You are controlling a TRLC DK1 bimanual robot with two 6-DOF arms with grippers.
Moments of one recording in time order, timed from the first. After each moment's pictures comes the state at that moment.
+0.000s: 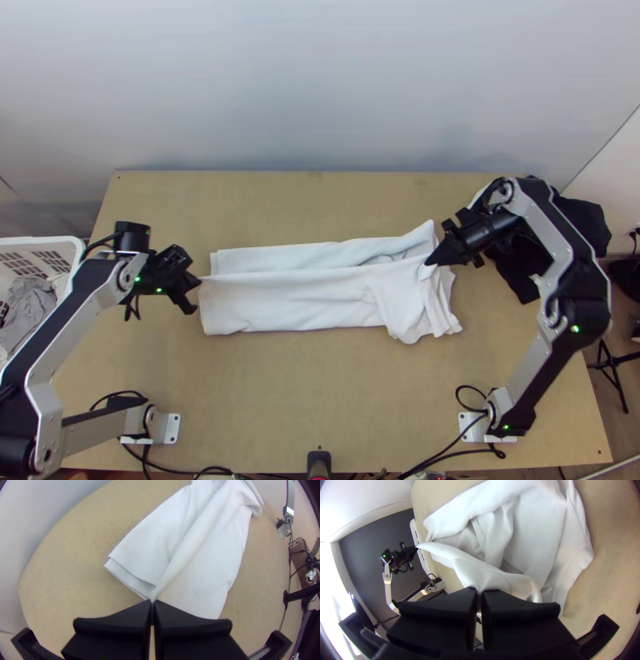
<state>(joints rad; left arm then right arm) -0.02 1.33 0.92 -0.71 0.32 0.74 -0.04 1.99 1.61 -1.52 -0.82 -0.16</state>
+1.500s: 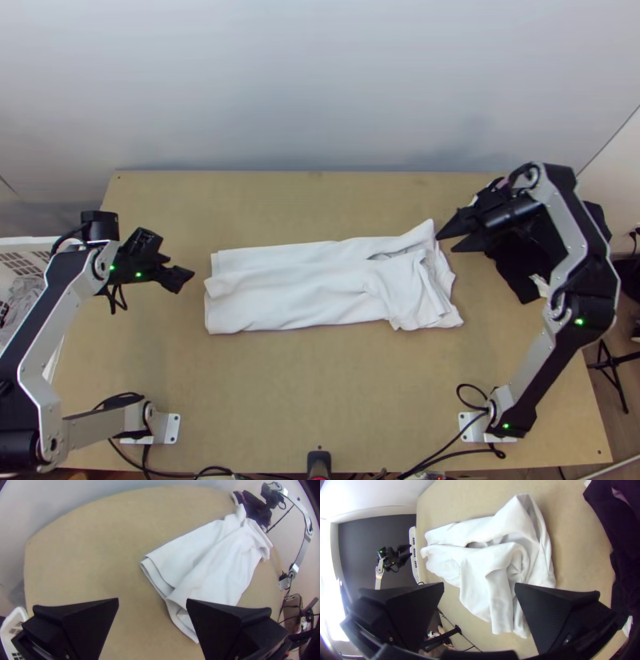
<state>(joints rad) 0.15 1.34 1.00 -0.73 0.41 0.52 -0.13 2.01 1.78 -1.53 -0.78 -0.31</state>
